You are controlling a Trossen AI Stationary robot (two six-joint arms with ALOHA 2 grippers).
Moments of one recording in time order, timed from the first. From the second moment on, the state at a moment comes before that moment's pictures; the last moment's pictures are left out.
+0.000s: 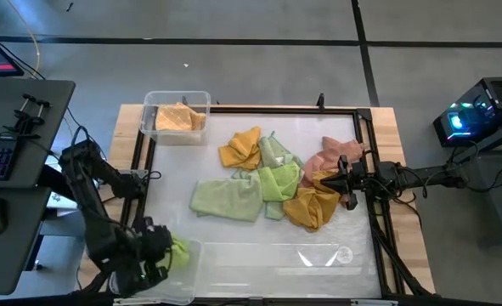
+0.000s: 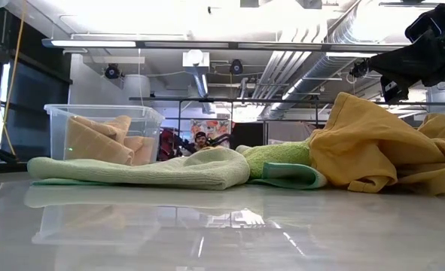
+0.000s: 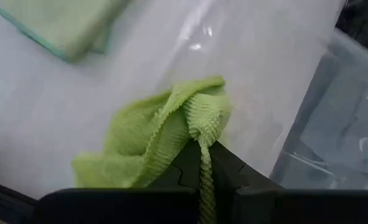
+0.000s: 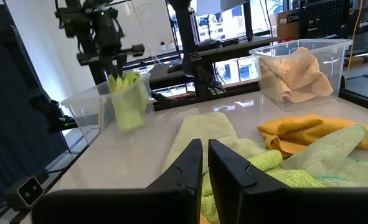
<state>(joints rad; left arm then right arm) -1.04 1.56 1.36 -1.24 -0.35 -1.47 0.14 0.04 0.01 0.03 0.10 0.20</state>
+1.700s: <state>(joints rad) -0.27 1.59 1.42 -0.80 -0.83 -0.41 0.14 0.04 0.01 0.03 0.10 0.20</state>
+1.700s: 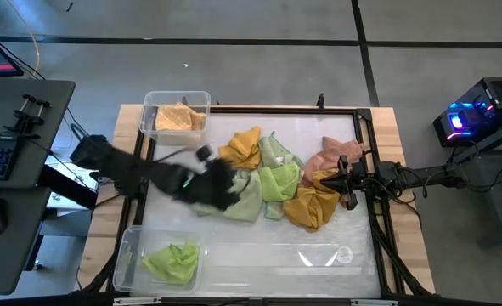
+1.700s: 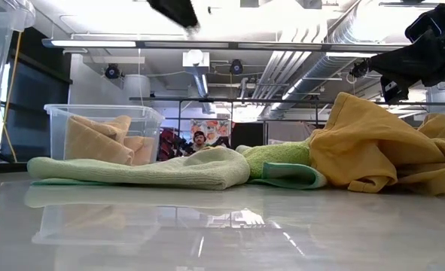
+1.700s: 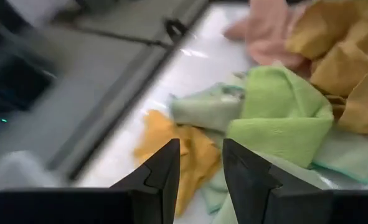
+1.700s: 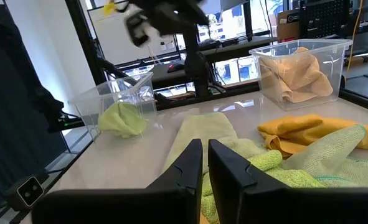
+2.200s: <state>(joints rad) 0.20 1.91 1.36 -0.47 -0.40 -0.27 0.14 0.04 0.01 0.03 0.10 0.20</state>
